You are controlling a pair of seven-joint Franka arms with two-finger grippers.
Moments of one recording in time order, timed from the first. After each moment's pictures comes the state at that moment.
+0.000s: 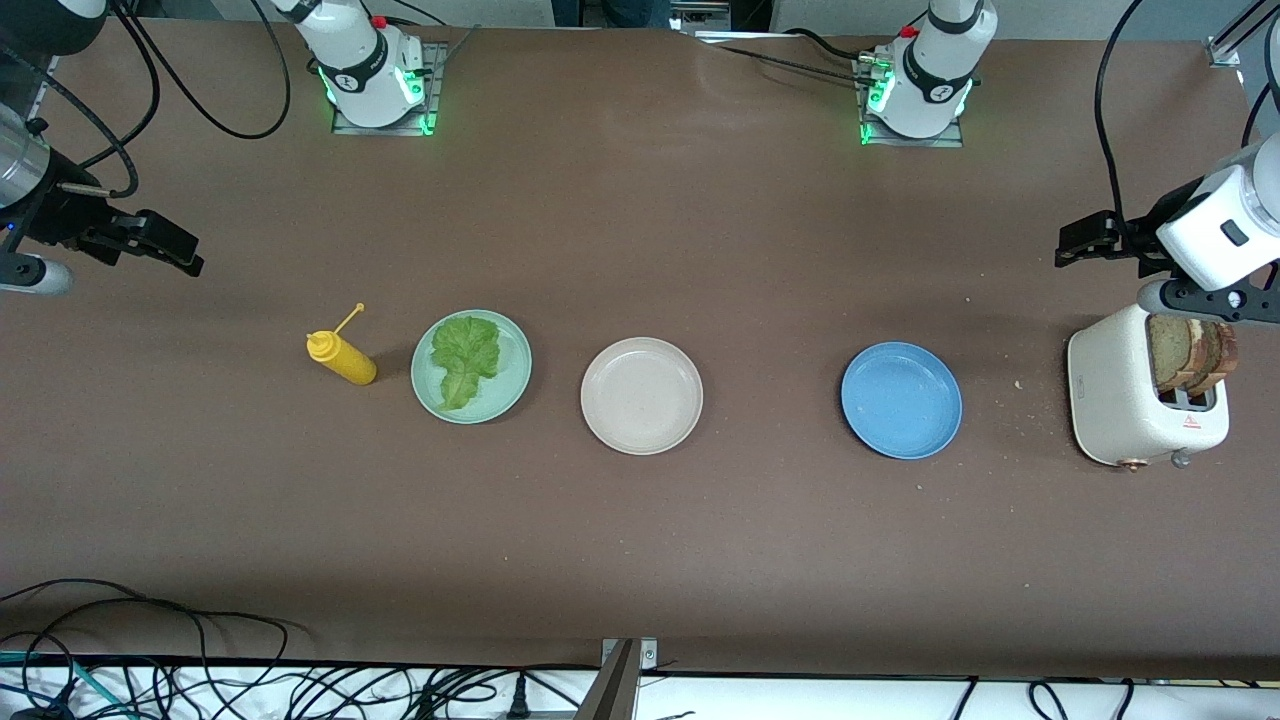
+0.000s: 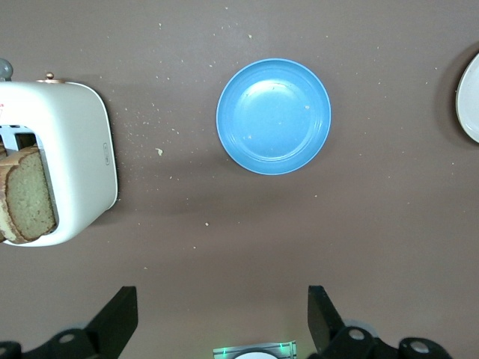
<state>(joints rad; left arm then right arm) -0.05 0.13 0.04 -1.51 -0.02 1.44 0.10 -0.13 0.02 0.16 -1.65 -0.01 1.66 0.16</state>
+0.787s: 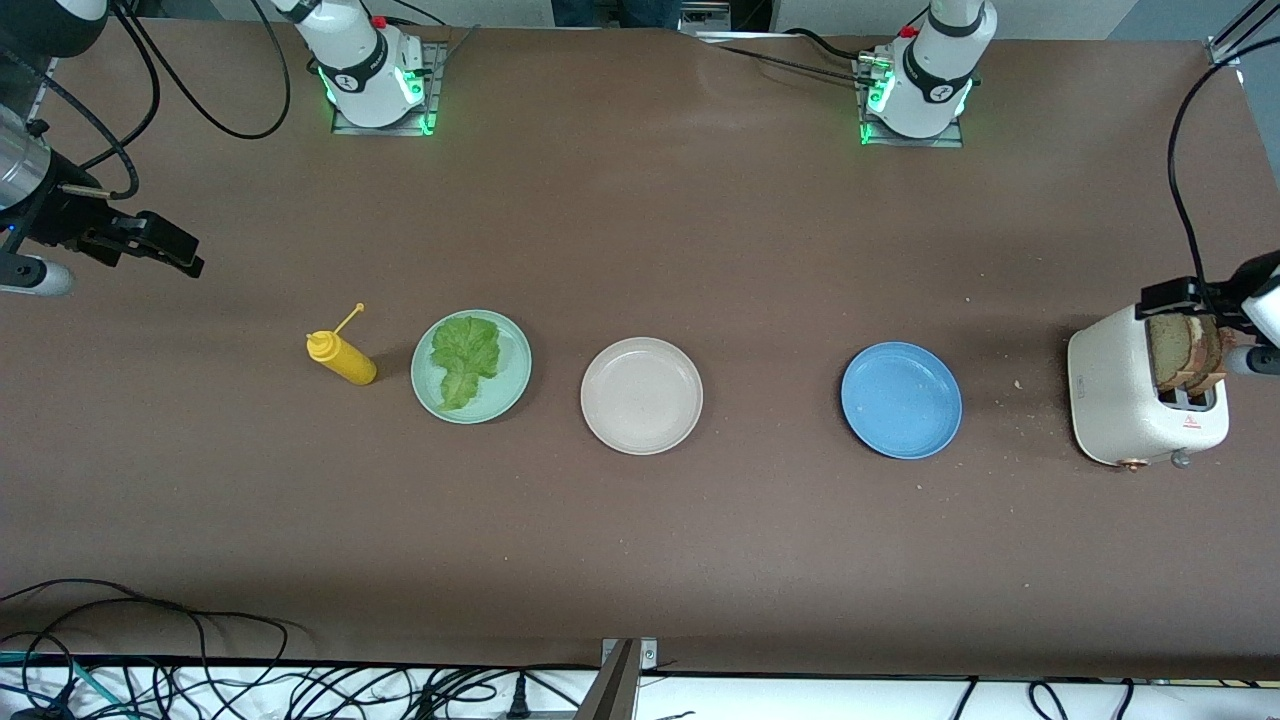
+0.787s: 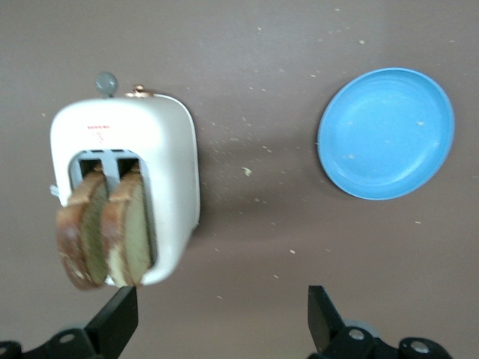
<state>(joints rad) 0.17 0.28 0.05 -1.52 0.06 1.63 0.32 -0.13 0.02 0.16 -1.65 -0.01 1.67 0.16</state>
